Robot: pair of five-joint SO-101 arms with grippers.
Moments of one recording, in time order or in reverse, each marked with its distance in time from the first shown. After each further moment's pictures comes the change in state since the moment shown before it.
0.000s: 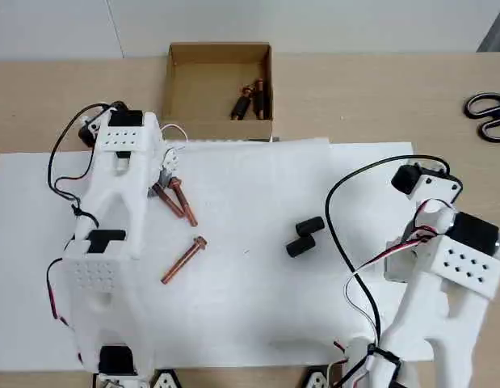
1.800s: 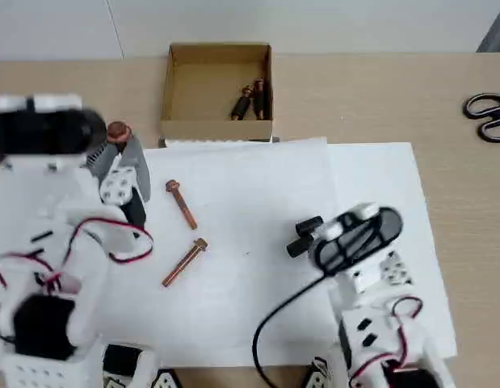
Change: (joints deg) left arm 7.0 -100.4 53.2 -27.4 -38.9; right arm -33.2 -65.8 22.2 -13.5 -2.5
